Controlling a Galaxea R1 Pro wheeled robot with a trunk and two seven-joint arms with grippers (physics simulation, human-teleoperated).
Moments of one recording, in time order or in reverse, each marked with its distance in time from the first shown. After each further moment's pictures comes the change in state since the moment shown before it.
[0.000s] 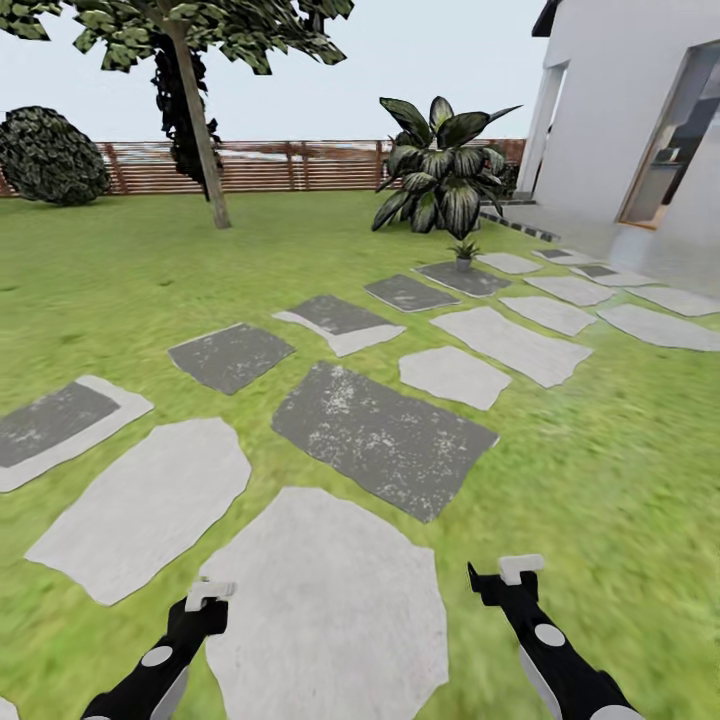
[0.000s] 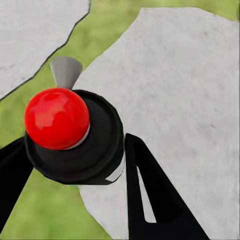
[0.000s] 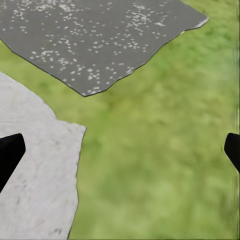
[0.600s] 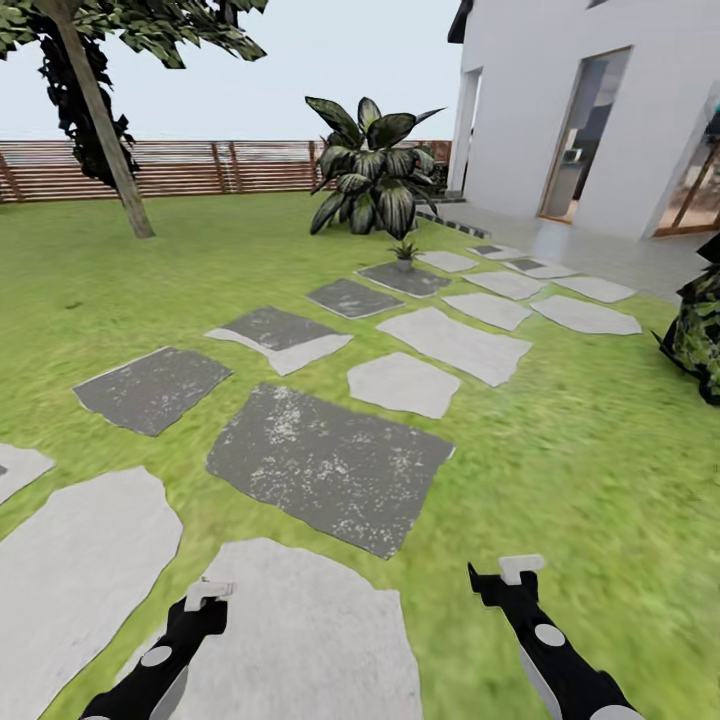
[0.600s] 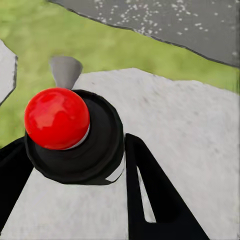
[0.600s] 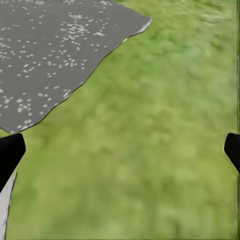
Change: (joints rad) left arm 0.000 0.002 0.000 -0.001 0.000 0.000 0.000; right arm 0.000 0.000 0.000 0.000 0.000 0.000 0.000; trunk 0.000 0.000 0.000
